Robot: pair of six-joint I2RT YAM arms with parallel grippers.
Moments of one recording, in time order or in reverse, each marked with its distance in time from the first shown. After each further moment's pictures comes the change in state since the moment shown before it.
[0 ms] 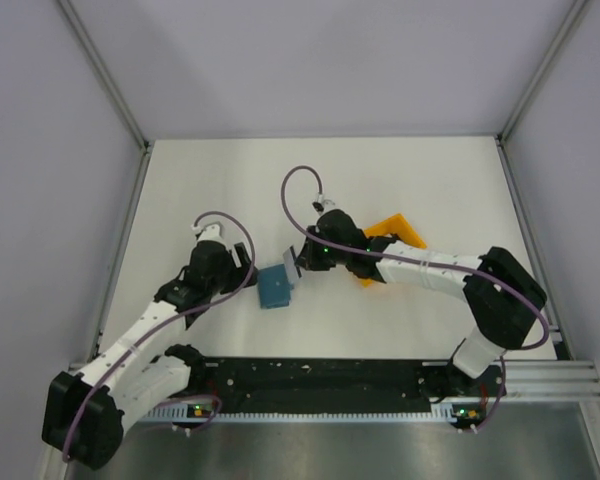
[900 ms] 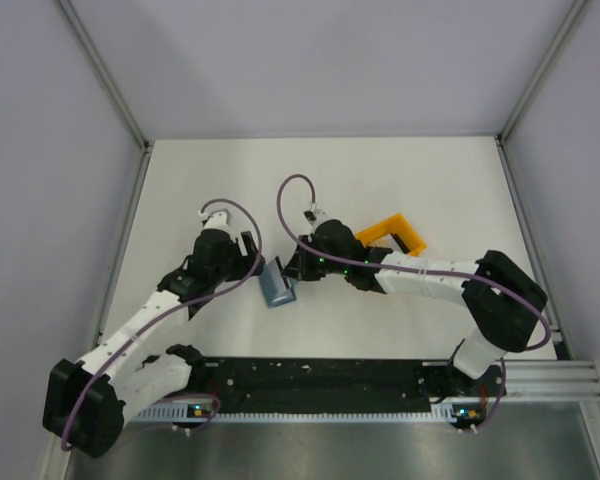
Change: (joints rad) left arm -0.035 0.095 0.091 0.051 0.009 0.057; right arm 0.046 -0.013 -0.082 0.136 -0.095 0.071
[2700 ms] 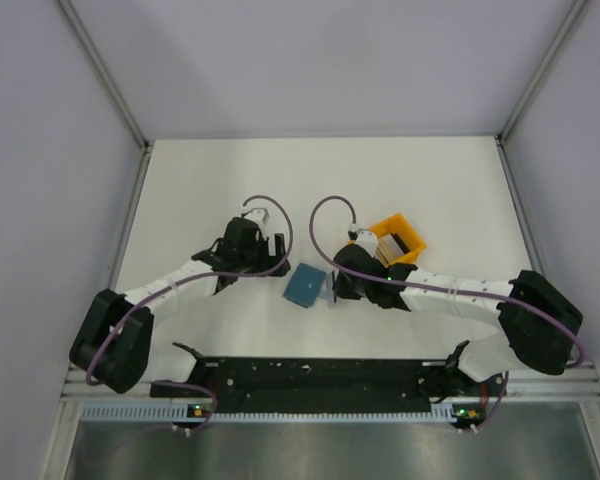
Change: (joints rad) left arm -0.049 0.344 0.088 0.143 0.166 0.113; right arm 0.029 -0.201 -0.168 -0.335 0.419 0.088
